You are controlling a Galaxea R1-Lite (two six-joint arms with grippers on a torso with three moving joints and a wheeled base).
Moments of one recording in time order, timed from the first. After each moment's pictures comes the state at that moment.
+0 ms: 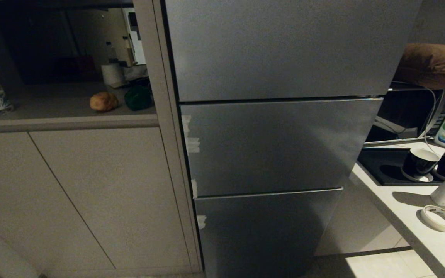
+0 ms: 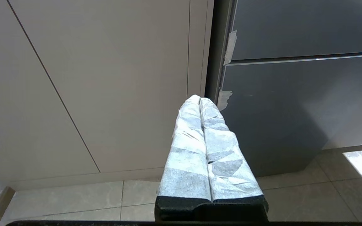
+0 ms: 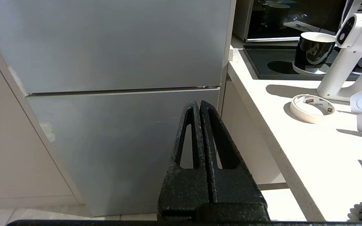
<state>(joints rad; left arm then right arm) -0.01 0.00 -0.04 0.08 0.01 -0.01 0.00 0.00 0.00 -0.08 -0.02 0.02</state>
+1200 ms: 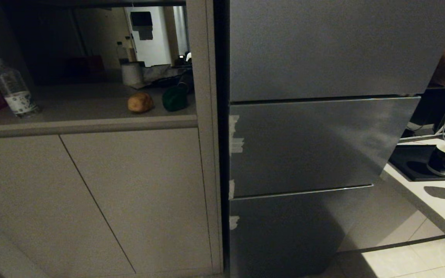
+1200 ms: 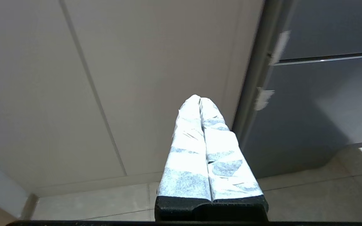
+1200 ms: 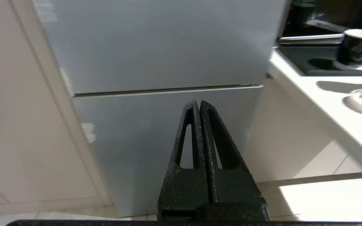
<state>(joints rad) -0.01 0.00 -0.04 0.08 0.01 -0.01 0.00 0.00 0.00 -0.08 -0.02 0.02</state>
